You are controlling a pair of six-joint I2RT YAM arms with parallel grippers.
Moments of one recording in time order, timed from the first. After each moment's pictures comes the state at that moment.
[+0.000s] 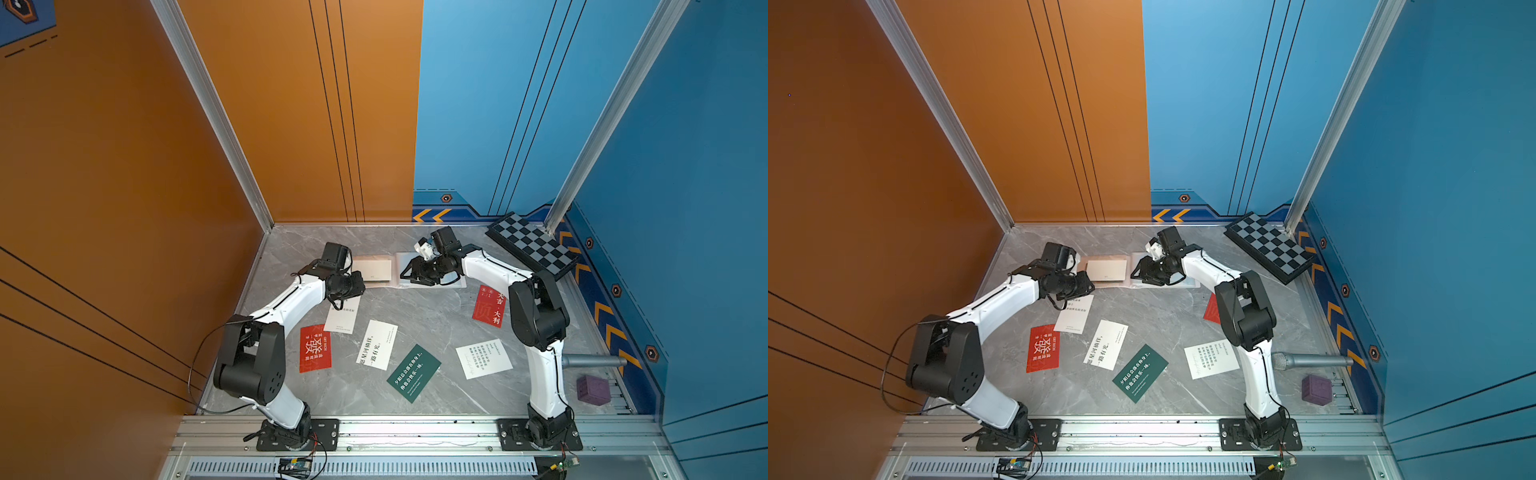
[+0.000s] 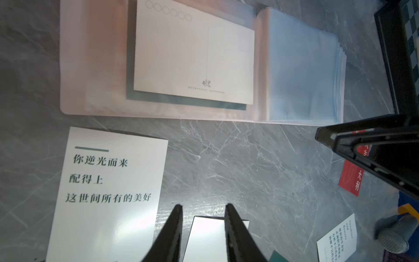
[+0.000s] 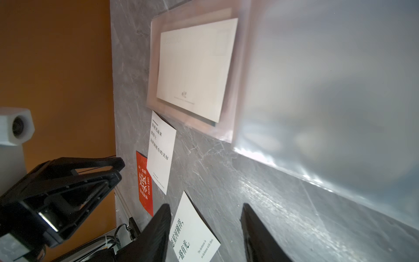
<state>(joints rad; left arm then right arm) -0.26 1.58 1.10 -0.53 0.21 -0.46 0.47 2.13 1.66 -0.49 -0.64 0.56</state>
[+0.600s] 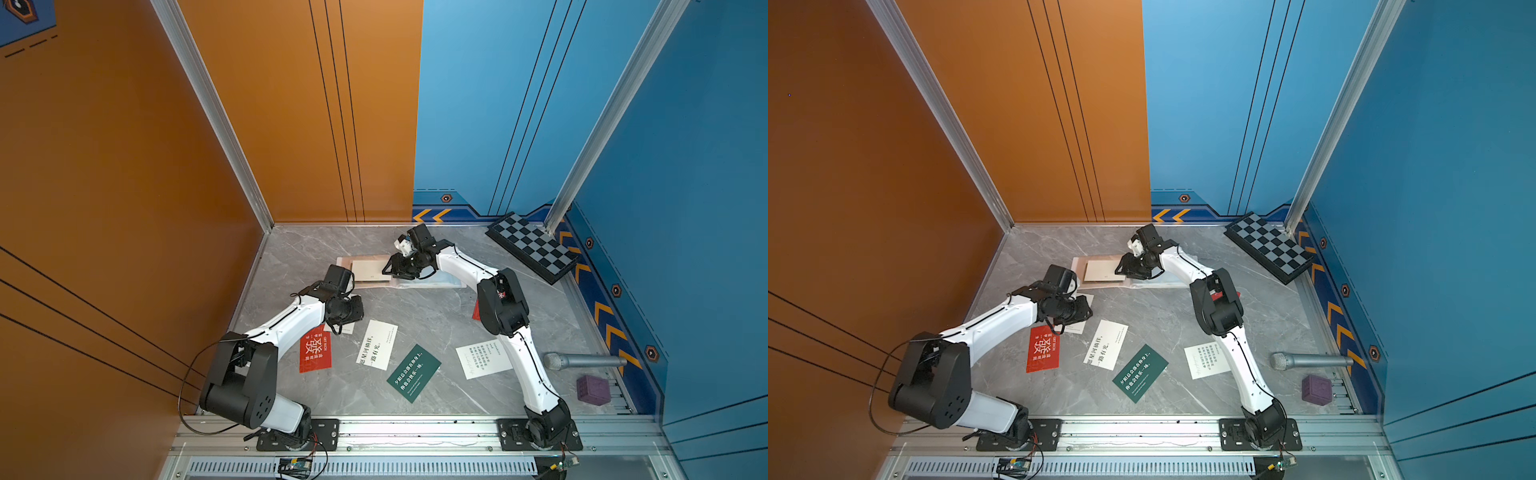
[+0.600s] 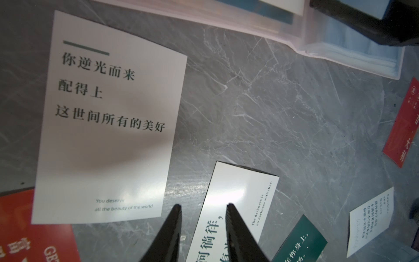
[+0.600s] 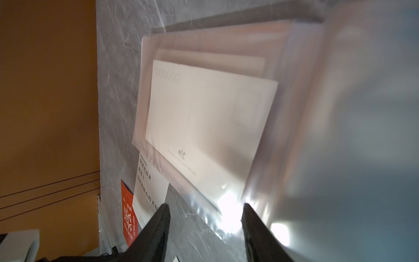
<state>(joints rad) -0.30 1.47 0.89 -0.54 0.18 -0.50 0.52 2.48 2.11 -0.57 -0.58 0.56</state>
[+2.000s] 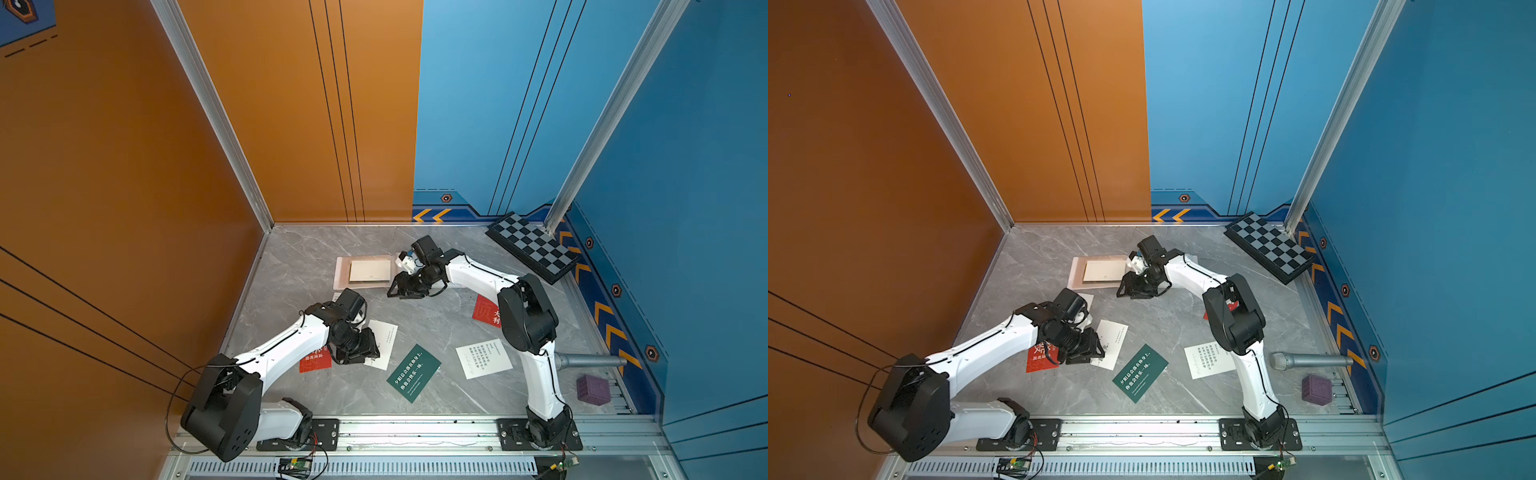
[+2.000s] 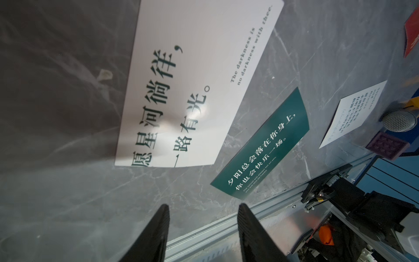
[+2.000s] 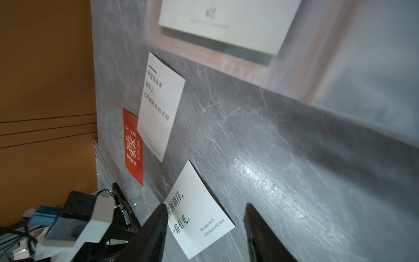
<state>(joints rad) -0.51 1.31 0.77 -0.81 0.41 -0.70 0.59 2.15 1.66 -0.63 -0.62 0.43</state>
